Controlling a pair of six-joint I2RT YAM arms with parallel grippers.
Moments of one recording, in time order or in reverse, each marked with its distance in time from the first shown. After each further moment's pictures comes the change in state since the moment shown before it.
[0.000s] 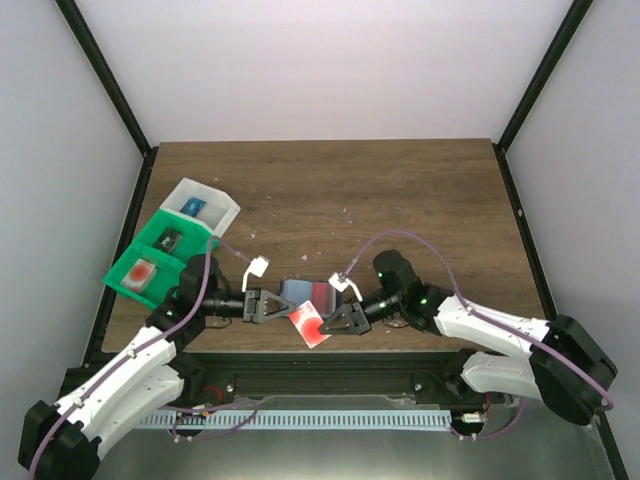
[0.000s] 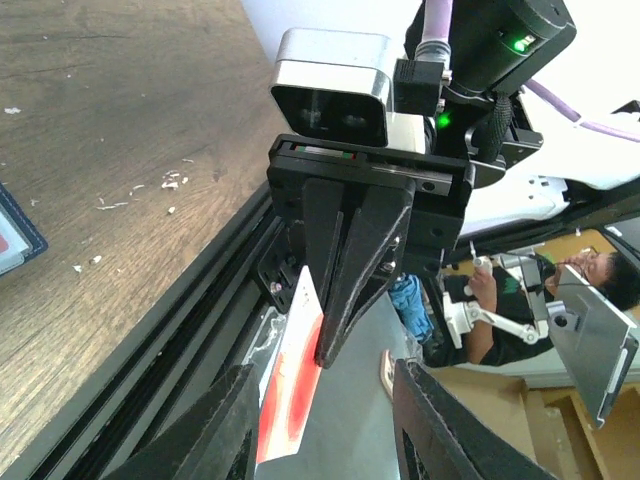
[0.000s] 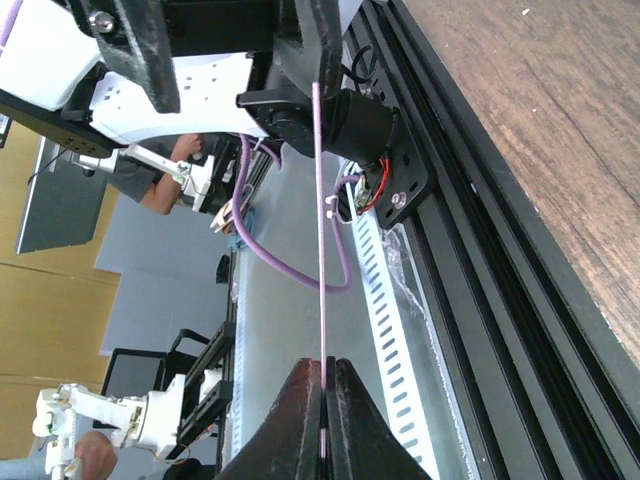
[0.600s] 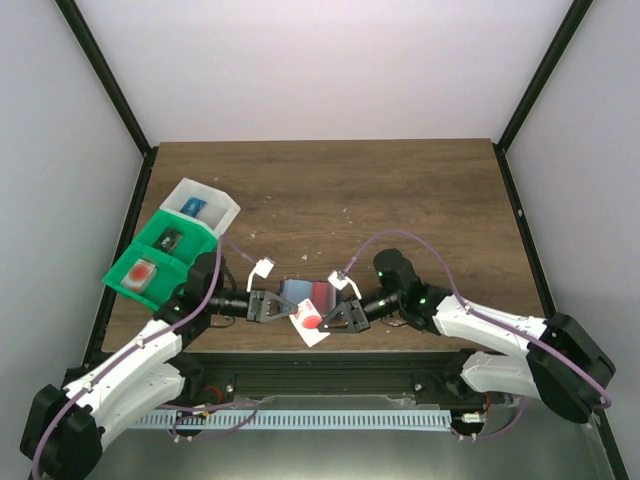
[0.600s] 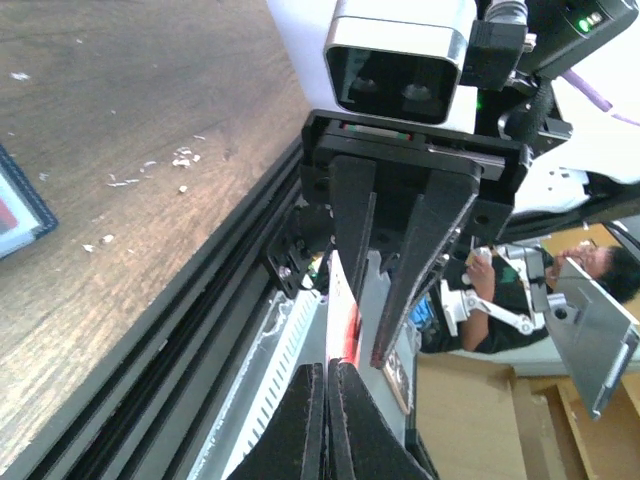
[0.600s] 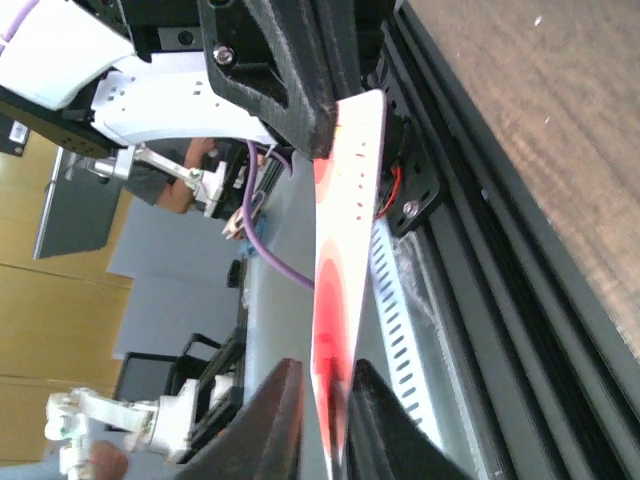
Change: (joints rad) left arm 0.003 0.095 -0.019 0.054 0.053 0.018; right arm -0.004 0.015 -0.003 0.063 -0.030 0.048
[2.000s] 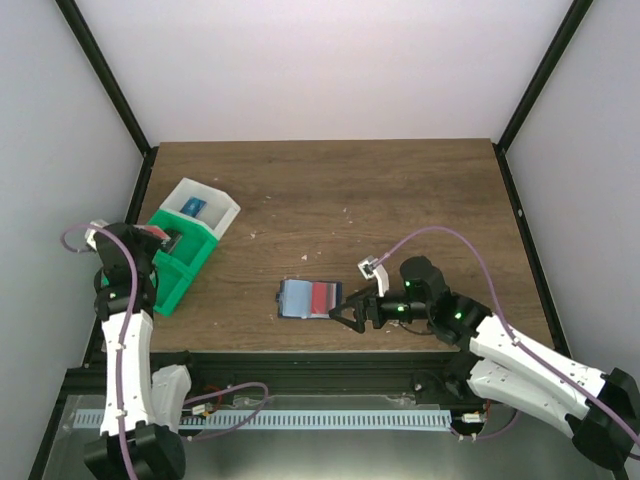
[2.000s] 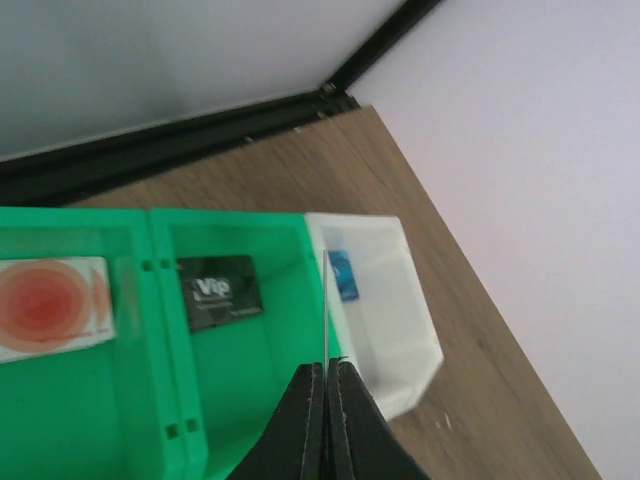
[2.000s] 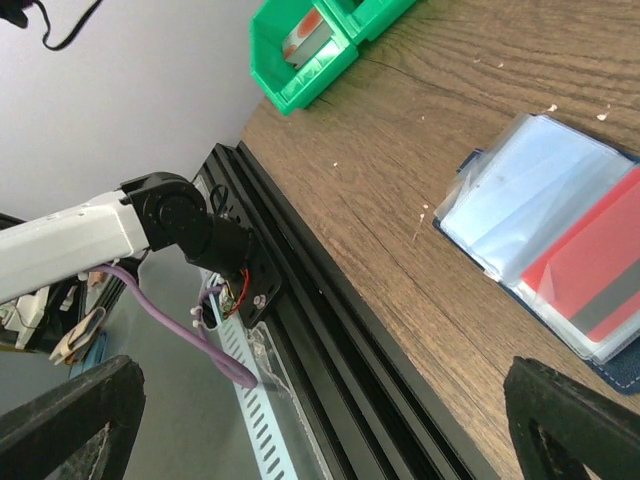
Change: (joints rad) left arm 0.808 -0.029 0.359 -0.417 -1.102 -0.040; right arm -0.002 -0.362 0.004 -0.356 0.498 -0.103
